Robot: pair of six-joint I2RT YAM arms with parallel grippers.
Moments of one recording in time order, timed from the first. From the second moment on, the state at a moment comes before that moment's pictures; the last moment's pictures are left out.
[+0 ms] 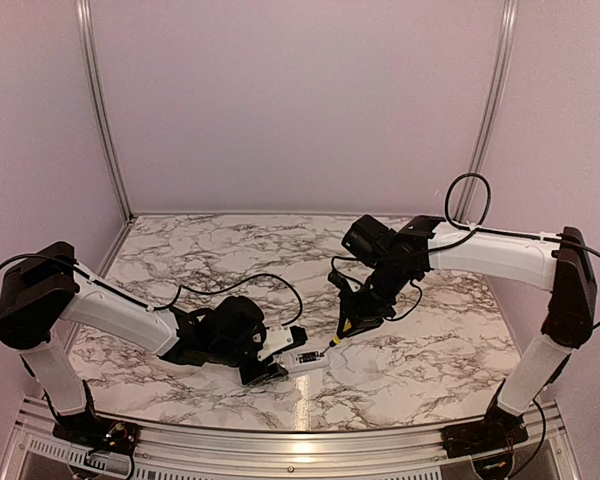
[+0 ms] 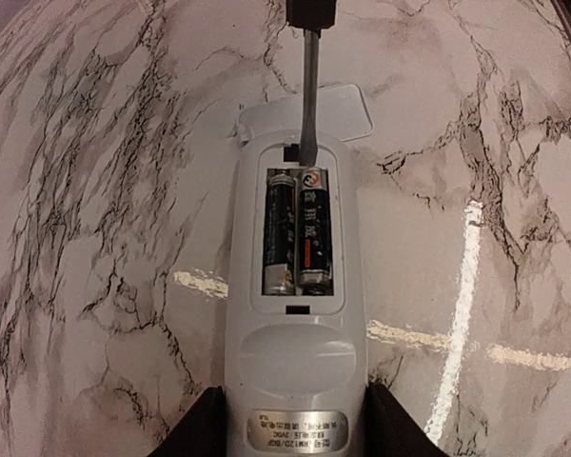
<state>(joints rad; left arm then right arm) -1.08 1.75 0.79 0.16 0.07 0.25 0.82 1.67 1.31 -0.93 -0.35 0.47</state>
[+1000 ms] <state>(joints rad) -1.08 1.73 0.79 0.13 0.08 0.23 0.82 1.68 1.30 -0.92 -0.38 0.44</state>
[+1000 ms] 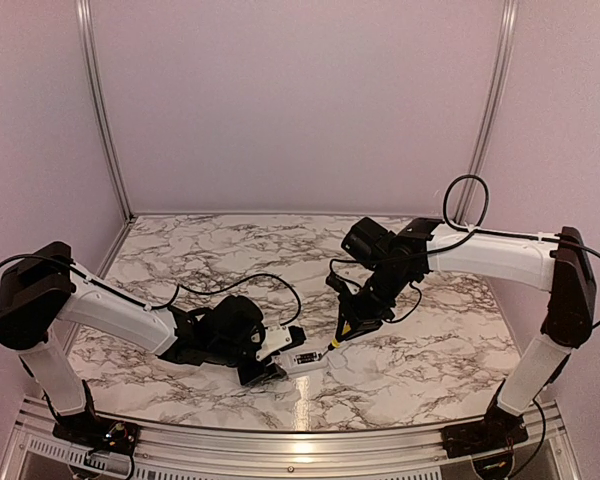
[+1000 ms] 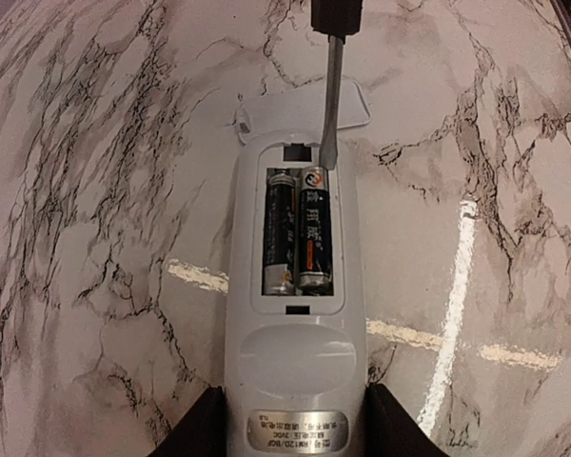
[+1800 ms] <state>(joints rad) -1.08 1.73 0.79 0.12 0.08 0.23 0.82 1.68 1.30 -0.91 -0.35 0.45</state>
